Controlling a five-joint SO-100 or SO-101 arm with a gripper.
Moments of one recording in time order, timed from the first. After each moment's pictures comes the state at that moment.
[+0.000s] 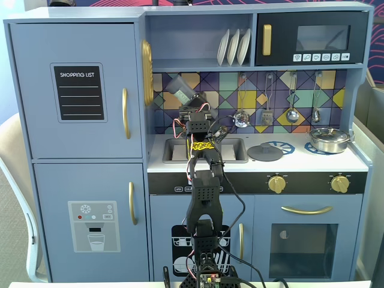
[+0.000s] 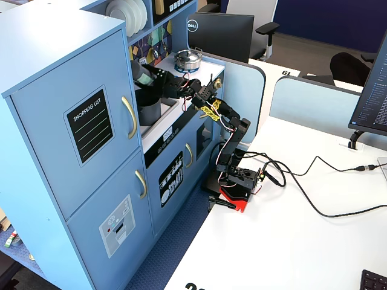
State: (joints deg) arm -0.6 112.0 78.0 37.4 54.8
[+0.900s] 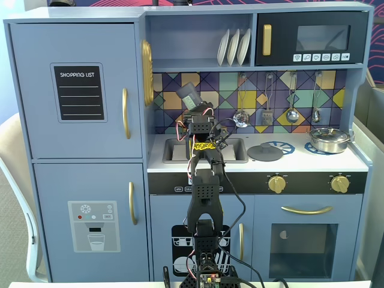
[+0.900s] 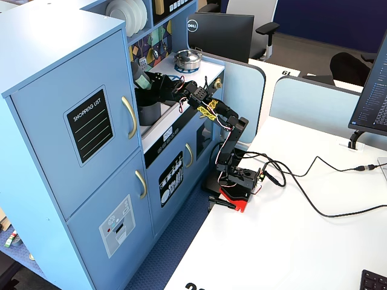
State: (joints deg) arm 2.1 110.3 81.4 37.7 64.2
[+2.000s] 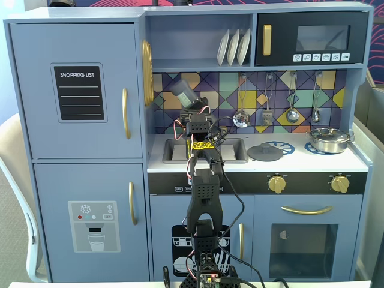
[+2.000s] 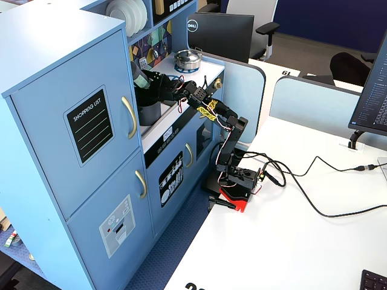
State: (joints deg) arm -1.0 110.2 78.1 36.0 60.6
